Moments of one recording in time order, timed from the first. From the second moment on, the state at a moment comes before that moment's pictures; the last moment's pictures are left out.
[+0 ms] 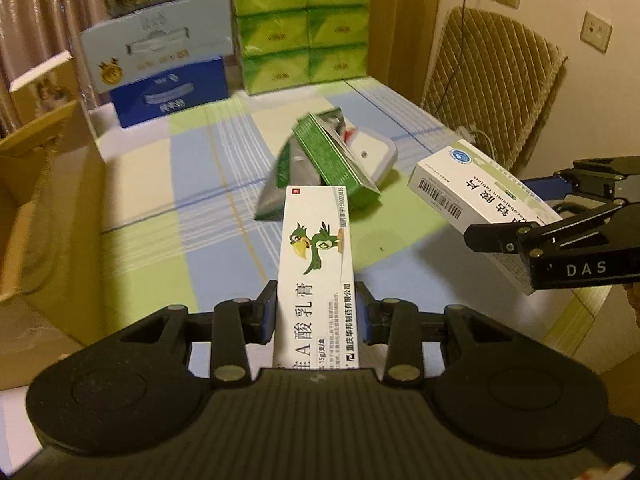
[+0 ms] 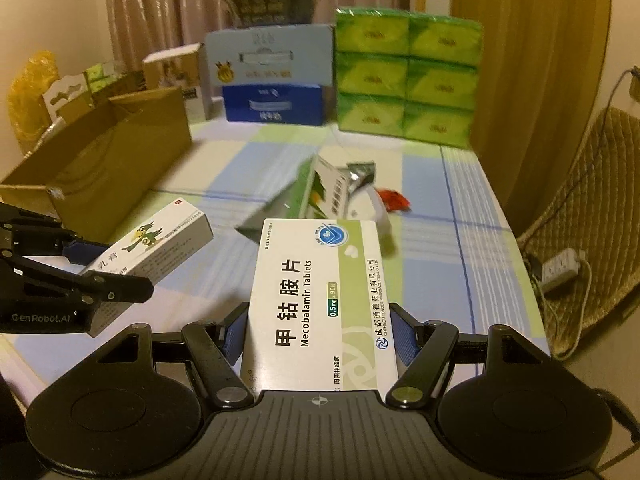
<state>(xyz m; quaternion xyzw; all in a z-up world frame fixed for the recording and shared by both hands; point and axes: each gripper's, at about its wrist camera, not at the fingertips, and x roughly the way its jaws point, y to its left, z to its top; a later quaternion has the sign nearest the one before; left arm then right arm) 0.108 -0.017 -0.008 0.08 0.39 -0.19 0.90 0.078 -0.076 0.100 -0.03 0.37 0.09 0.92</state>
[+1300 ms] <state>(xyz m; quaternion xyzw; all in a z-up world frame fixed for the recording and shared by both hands) 0.102 0.203 0.105 0.03 0.34 -0.05 0.94 0.139 0.152 0.180 -0.08 0.31 0.26 0.91</state>
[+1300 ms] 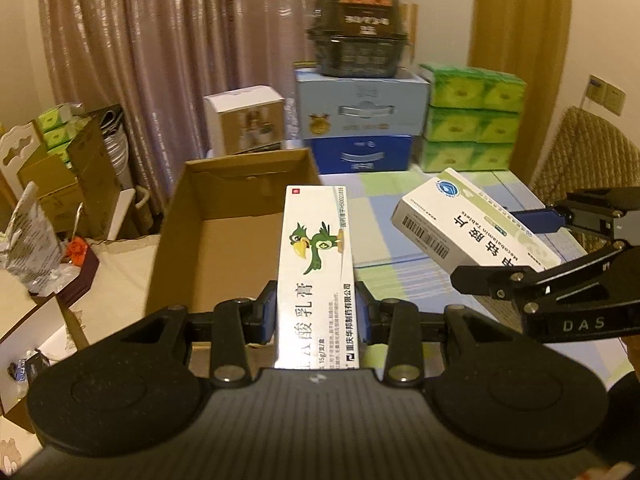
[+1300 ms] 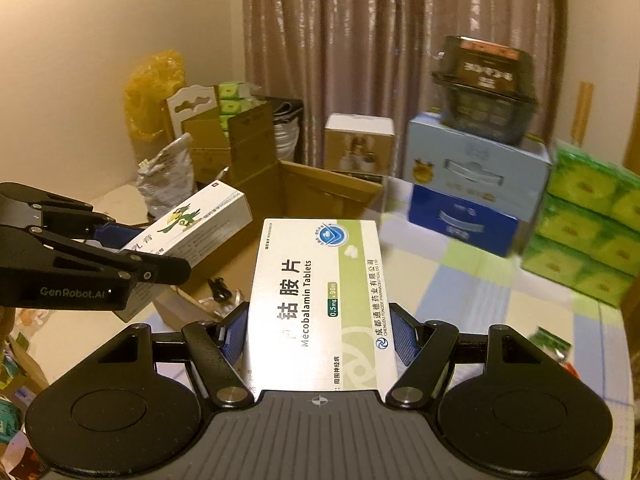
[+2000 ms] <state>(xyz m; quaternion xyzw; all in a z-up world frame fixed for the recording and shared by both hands) 0.176 0.286 0.049 -0.01 0.38 -0.01 0.93 0.225 0.228 0.133 -0.05 0.34 0.28 0.89</state>
